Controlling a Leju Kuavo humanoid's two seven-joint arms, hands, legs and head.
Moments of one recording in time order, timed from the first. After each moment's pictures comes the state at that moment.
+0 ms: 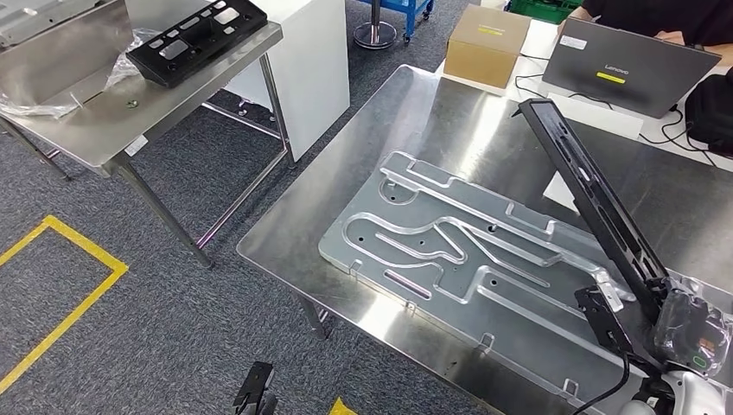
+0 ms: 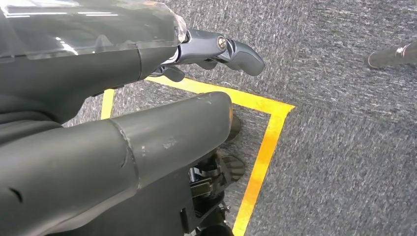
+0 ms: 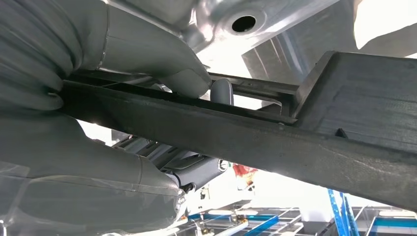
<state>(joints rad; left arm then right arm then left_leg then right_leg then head) -0.15 -0.26 0.72 -0.24 -0.82 0.13 -0.07 0.00 -0.16 -0.22 -1.66 1.15 -0.33 0.06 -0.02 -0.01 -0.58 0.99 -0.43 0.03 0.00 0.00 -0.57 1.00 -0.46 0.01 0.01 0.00</state>
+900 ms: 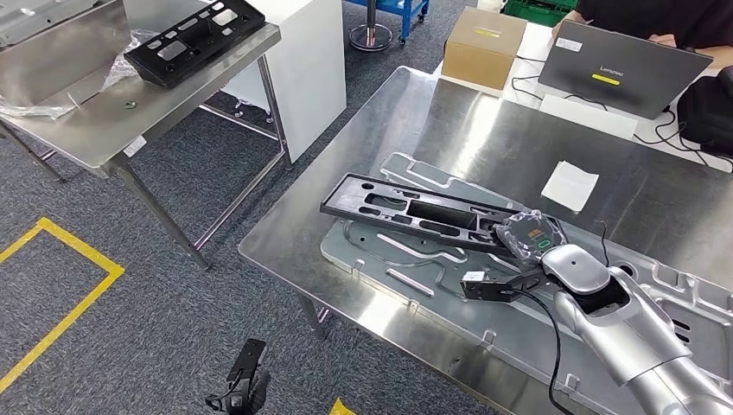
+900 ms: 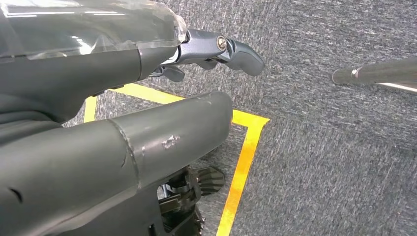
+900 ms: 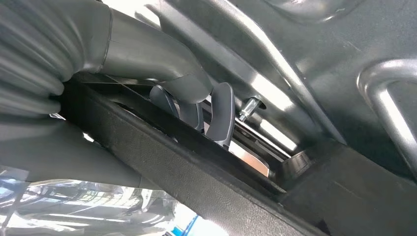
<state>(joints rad) -0.23 -0.22 0.72 -0.24 -0.81 0.11 -0.05 -0.70 -0.46 0.77 -1.15 1.18 0.15 -0.13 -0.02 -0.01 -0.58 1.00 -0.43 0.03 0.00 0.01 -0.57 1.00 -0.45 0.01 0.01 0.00</state>
